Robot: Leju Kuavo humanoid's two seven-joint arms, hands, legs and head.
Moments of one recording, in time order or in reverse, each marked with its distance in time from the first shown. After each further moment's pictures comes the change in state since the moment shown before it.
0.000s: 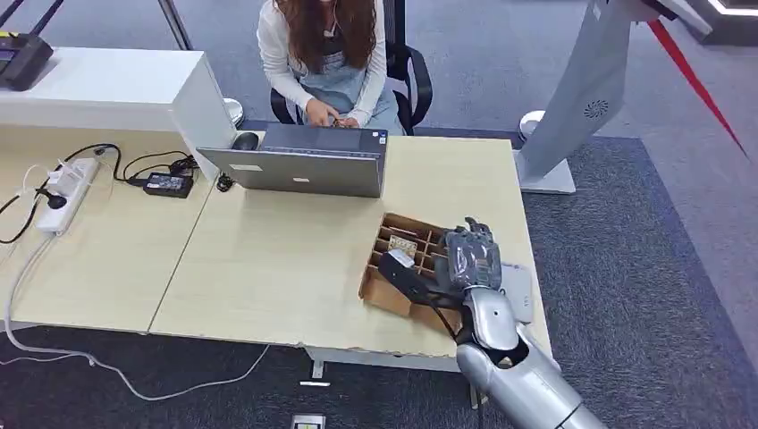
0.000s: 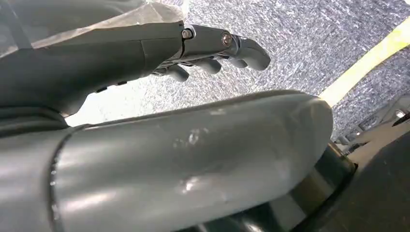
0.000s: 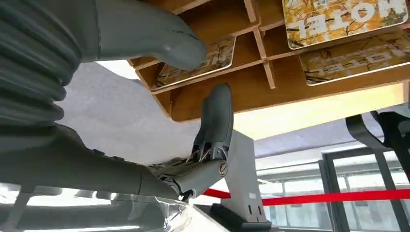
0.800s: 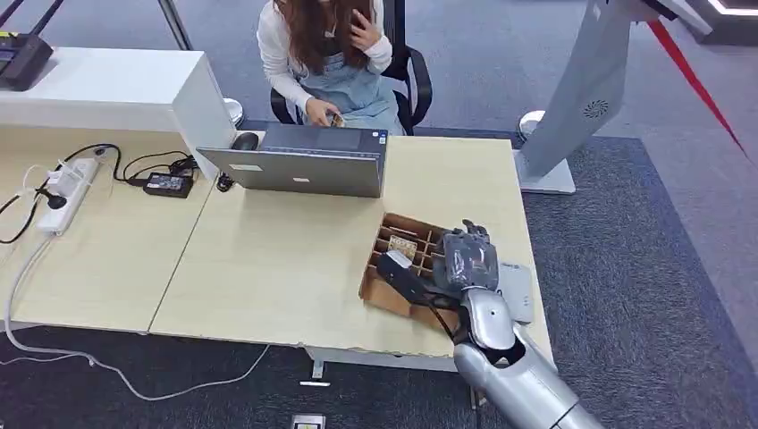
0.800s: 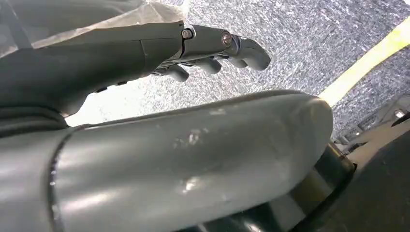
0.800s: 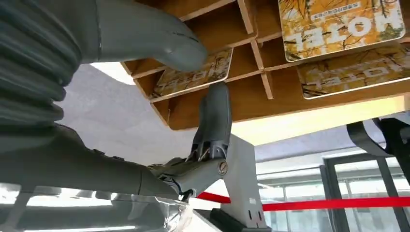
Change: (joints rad) left arm 0.000 0.000 0.000 0.000 0.001 0.000 -0.001; right arm -0.003 0.013 0.000 0.026 -0.007 0.001 -0.002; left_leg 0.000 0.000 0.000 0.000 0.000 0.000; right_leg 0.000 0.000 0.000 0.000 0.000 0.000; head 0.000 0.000
